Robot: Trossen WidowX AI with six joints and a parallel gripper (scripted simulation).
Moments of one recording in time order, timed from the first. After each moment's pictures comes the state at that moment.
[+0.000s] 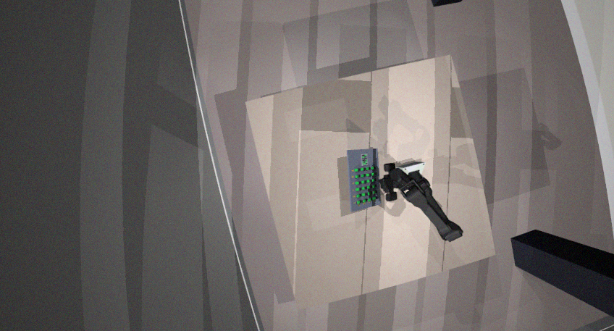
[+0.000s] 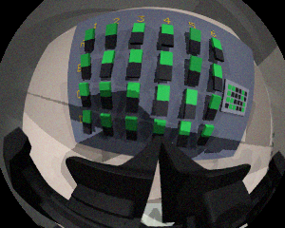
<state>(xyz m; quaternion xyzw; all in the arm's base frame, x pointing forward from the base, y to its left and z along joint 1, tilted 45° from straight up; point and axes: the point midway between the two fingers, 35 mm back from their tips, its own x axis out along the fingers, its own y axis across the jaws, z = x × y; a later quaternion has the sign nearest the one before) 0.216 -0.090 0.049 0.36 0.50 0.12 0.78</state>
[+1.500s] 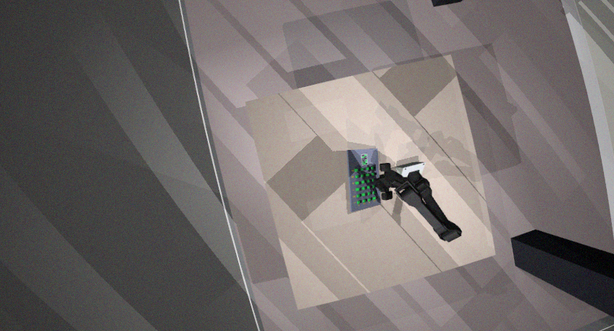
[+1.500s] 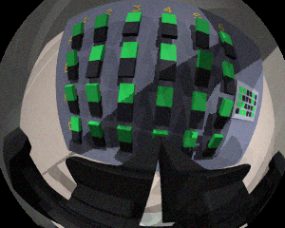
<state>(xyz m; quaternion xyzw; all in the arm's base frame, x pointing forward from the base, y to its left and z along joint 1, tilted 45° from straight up) 0.230 -0.076 0.030 0.37 0.50 0.12 0.78</state>
